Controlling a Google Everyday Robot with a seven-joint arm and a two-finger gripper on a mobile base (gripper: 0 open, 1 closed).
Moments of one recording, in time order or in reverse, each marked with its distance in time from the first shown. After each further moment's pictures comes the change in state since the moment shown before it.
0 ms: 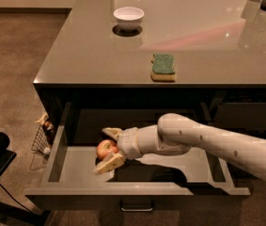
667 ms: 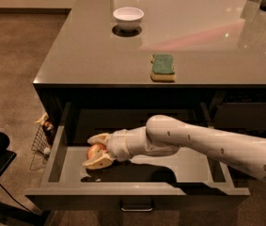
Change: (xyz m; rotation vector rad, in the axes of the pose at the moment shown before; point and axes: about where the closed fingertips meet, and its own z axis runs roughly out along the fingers) arm -0.006 0.009 0.037 -0.035 0.000 -0.005
